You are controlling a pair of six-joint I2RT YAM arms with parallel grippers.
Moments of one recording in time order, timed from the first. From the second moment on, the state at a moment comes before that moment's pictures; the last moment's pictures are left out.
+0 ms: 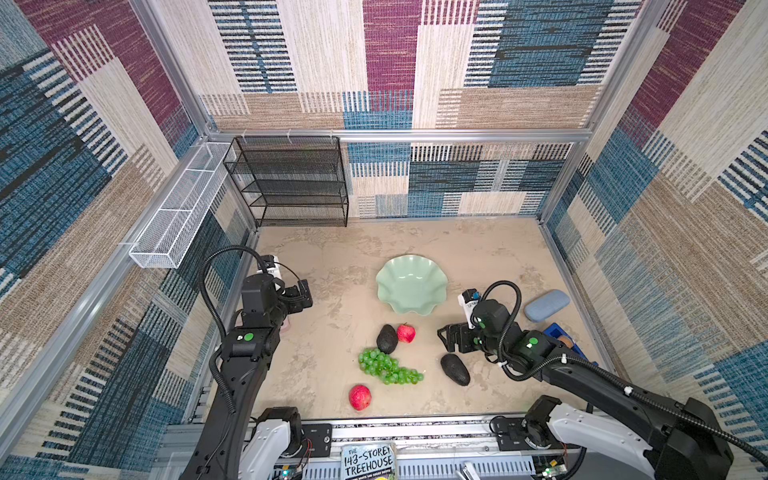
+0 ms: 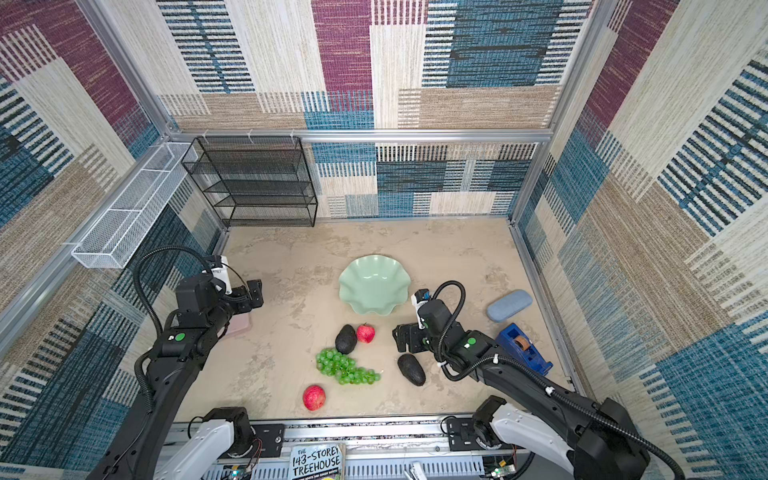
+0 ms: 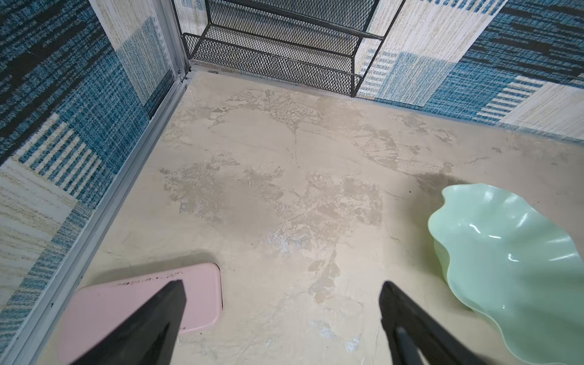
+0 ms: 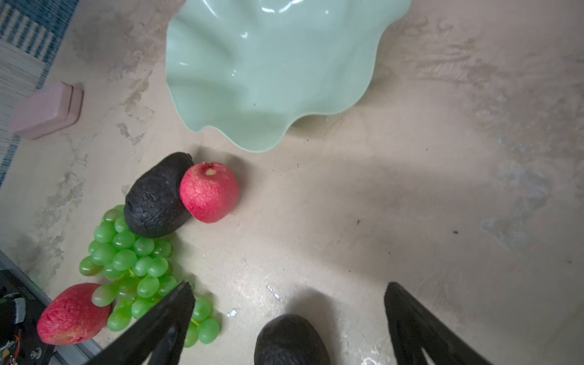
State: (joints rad) left arm 0.01 0.87 0.79 -0.44 -0.05 -0.17; right arm 0.72 0.99 0.58 -0.42 0.03 0.51
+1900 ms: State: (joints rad) left arm 0.01 0.94 0.80 -0.52 0.01 -0.20; right arm 0.63 2.03 1.36 -0.17 0.03 0.36
